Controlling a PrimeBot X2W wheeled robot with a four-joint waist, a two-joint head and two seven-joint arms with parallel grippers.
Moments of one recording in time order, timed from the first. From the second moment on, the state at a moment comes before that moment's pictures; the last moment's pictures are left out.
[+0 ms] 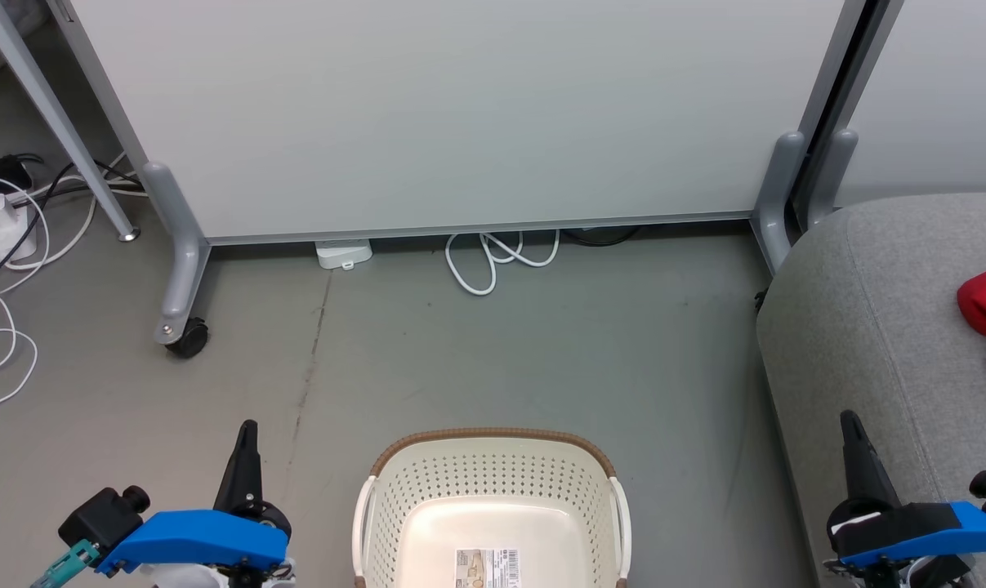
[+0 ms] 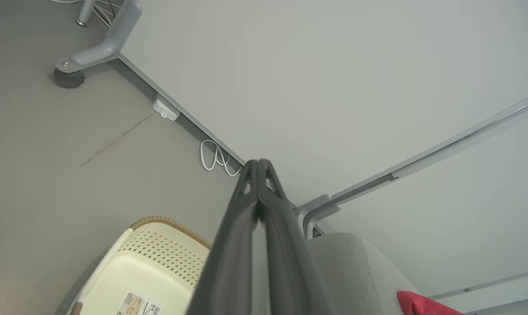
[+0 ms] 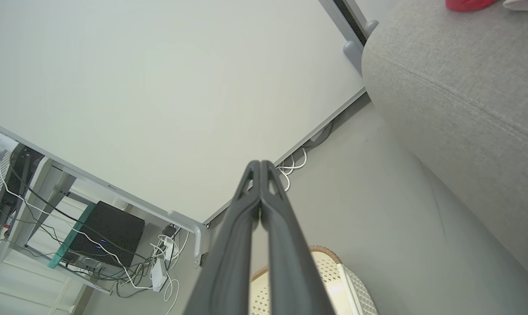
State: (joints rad) left arm -0.08 0.10 -0.08 0.36 -0.99 -0.12 -0.09; right arm -0.06 -0.04 -0.14 0.30 0.79 0.13 -0.05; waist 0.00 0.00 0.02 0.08
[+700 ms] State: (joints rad) left arm -0.08 0.09 -0.03 0.31 -1.20 -0.11 -0.03; right arm -0.08 -0.04 -0.13 0.28 1.05 0.13 0.00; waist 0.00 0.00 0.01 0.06
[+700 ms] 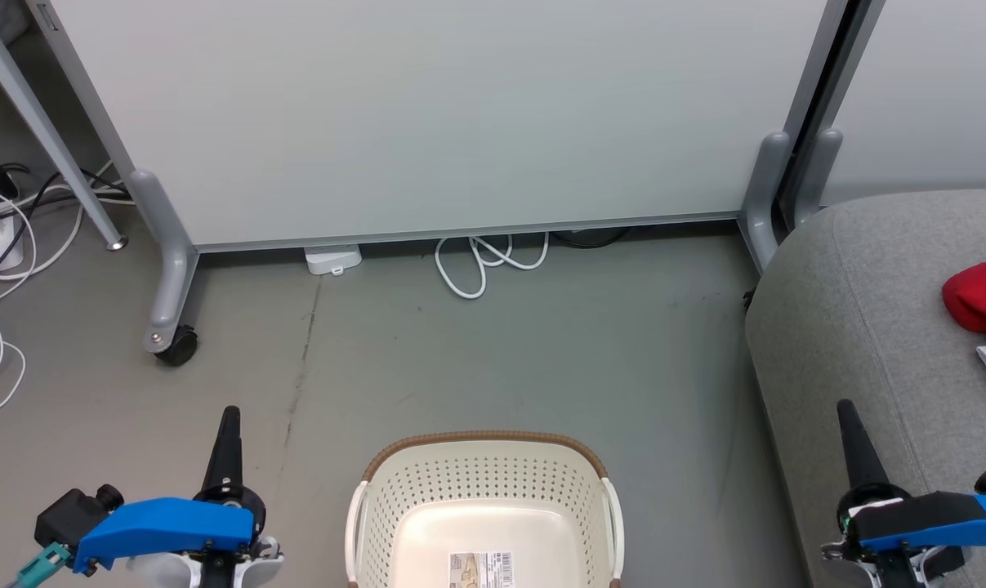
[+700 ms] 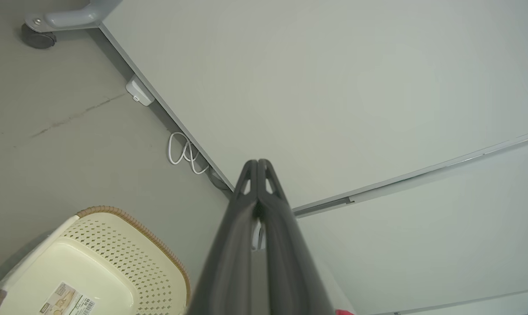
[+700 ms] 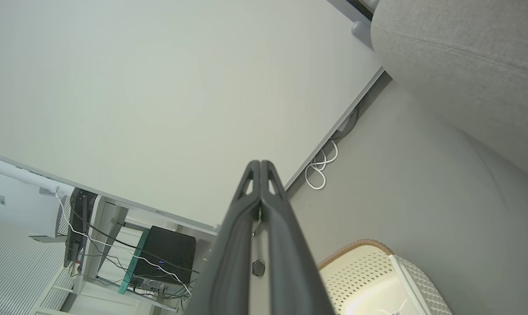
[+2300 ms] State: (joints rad) left arm -0.10 0.07 0.08 0.23 -1.54 -0.10 0.08; right arm -0.11 -0.05 -0.12 0.26 1.50 0.13 0.09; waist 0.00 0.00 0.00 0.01
